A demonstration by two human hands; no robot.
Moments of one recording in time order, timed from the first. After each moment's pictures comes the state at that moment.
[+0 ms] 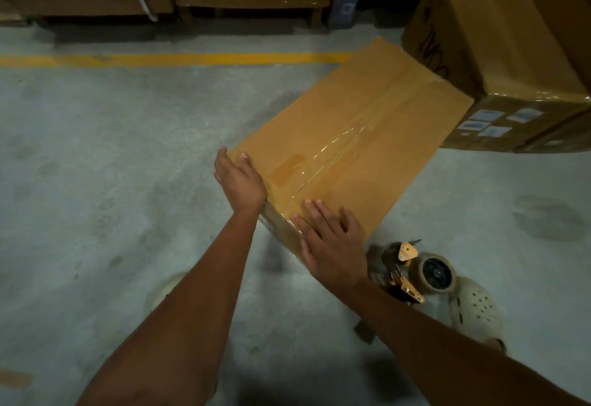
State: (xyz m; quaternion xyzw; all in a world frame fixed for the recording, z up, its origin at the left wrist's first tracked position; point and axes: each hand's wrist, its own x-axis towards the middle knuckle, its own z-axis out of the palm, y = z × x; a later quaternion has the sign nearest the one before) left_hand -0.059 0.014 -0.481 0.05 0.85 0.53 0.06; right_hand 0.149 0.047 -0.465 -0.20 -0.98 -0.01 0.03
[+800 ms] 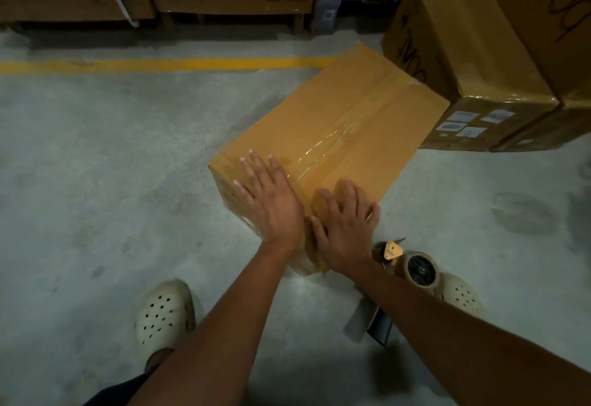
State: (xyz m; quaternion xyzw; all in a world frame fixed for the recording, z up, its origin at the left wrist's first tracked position) left_hand 0.029 0.038 -0.463 0.27 0.94 0.20 0.04; right_hand 0.151 0.085 -0.454 -0.41 -0.91 0.07 0.00
